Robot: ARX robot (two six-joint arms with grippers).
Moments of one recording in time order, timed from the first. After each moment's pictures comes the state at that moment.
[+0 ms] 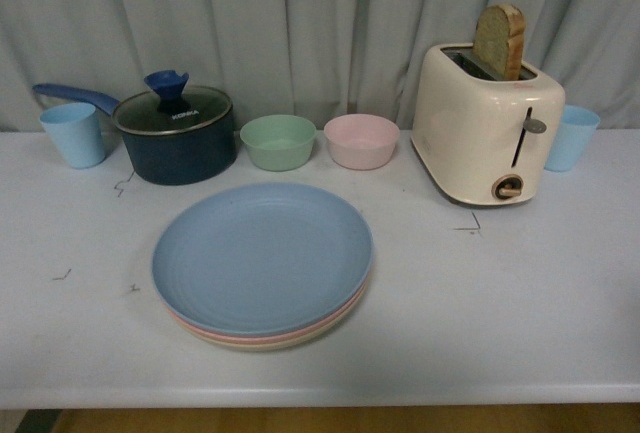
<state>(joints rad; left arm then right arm) 0.00 0.01 0.01 0.00 0.00 -0.01 0.09 1.11 0.10 1.01 0.10 0.01</state>
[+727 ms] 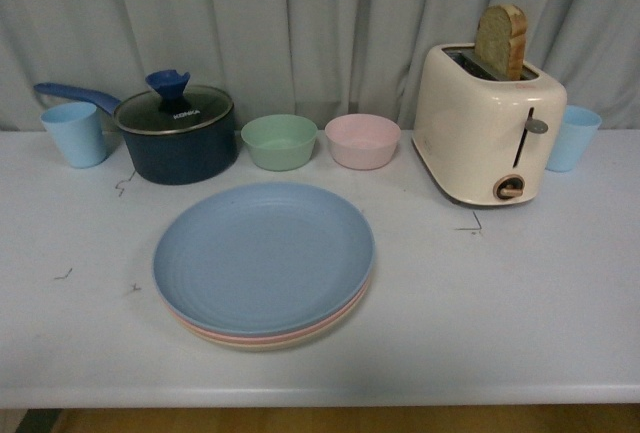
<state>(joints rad) 0.00 0.01 0.01 0.00 0.00 -0.01 0.00 0.54 0.01 0.53 0.00 0.01</state>
